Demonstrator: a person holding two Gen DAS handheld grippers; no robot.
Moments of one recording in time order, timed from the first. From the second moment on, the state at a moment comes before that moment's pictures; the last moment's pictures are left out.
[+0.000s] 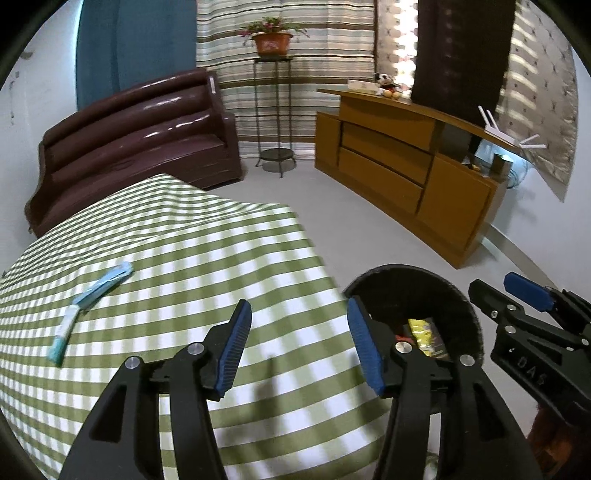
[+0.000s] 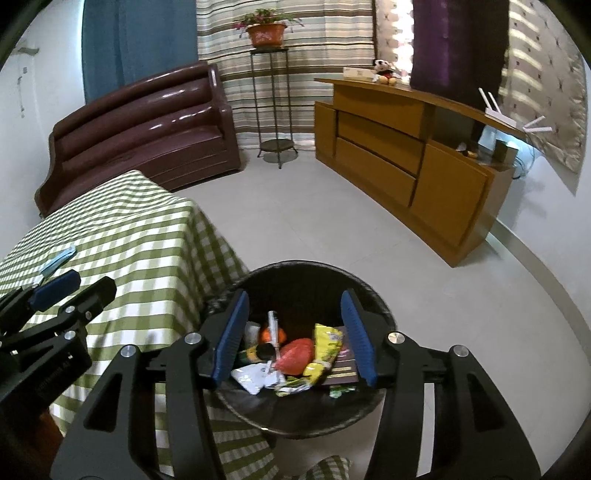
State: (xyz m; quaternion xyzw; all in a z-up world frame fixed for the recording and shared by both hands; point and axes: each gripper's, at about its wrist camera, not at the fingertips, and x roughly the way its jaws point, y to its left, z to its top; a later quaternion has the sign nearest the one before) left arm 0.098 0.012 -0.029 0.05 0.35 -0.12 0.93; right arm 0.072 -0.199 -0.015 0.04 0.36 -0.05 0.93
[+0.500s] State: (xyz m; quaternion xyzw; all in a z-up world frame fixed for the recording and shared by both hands) left arm 0.094 0.135 -0.036 0.02 0.37 -0.02 0.93; right arm 0.085 -0.103 -0.014 0.01 0.37 0.04 0.93
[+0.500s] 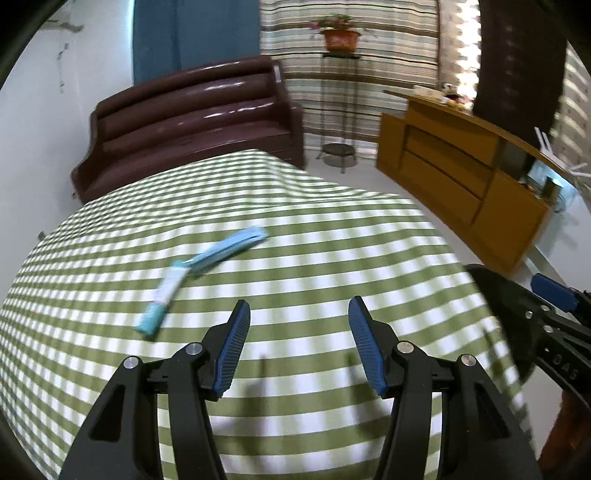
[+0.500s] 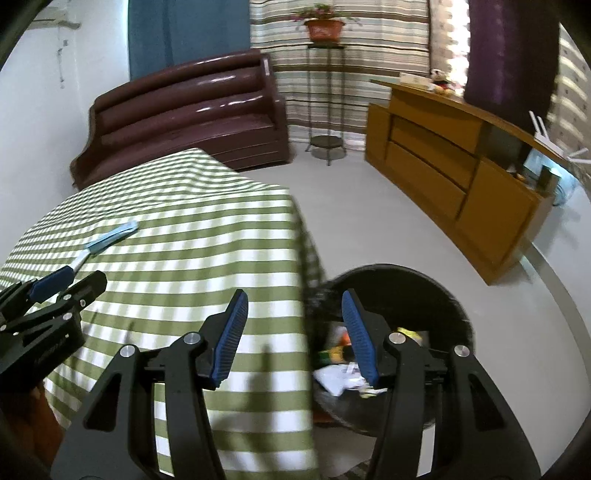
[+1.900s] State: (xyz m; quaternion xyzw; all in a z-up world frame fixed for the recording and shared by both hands) left arm 0.123 0.280 -0.054 0.00 0.41 0.04 0.91; right arm 0.132 0.064 -0.021 -0.04 0.39 0.16 0.90
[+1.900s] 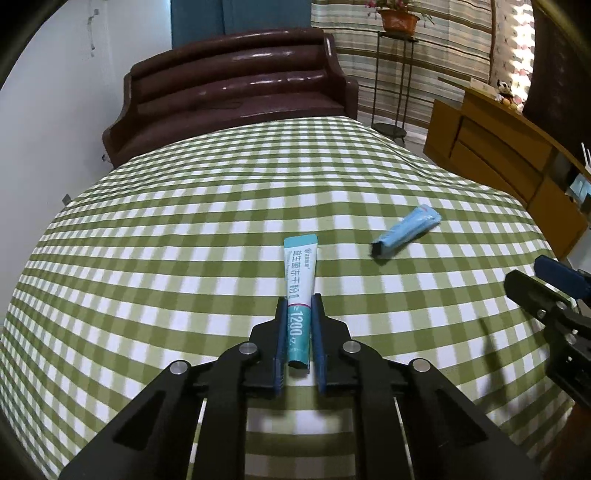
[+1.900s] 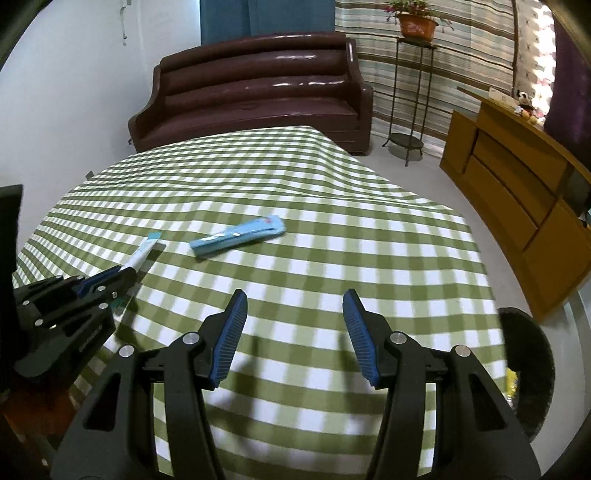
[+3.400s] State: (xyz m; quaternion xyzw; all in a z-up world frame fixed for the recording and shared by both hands) left arm 0.118 0.345 -0.053 -0.02 0.41 0.06 0.91; right arm 0.185 0.090 -0.039 -0.03 0.44 0.09 0.89
